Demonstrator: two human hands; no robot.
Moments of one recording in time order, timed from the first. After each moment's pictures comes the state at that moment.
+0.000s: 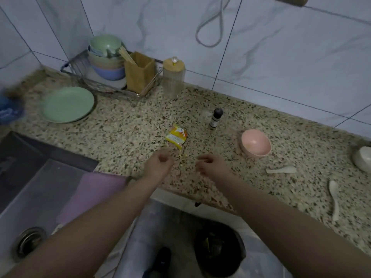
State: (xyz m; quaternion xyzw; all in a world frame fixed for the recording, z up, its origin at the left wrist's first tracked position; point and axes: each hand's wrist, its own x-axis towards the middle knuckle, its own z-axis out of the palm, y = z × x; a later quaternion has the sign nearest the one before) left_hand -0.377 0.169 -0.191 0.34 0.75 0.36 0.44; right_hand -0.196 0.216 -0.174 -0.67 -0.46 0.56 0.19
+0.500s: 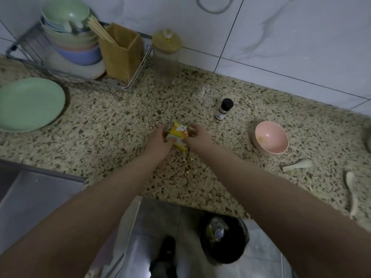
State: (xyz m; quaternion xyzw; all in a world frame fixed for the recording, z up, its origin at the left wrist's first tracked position) left_hand -0.424 0.287 -0.225 0.47 0.74 0.25 0.41; right_hand -0.284 0.324 -0.212 -0.68 -0.49 0.52 0.16
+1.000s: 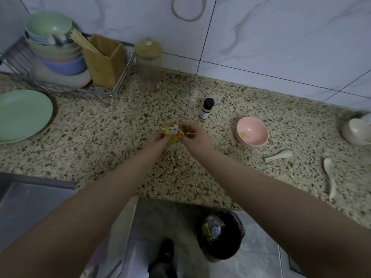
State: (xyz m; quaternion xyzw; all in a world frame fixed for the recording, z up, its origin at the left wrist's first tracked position) left_hand -0.396 0.273 -0.201 0.32 0.68 0.32 0.58; right_hand -0.253 0.289 -0.168 -0.66 -0.56 0.43 0.25
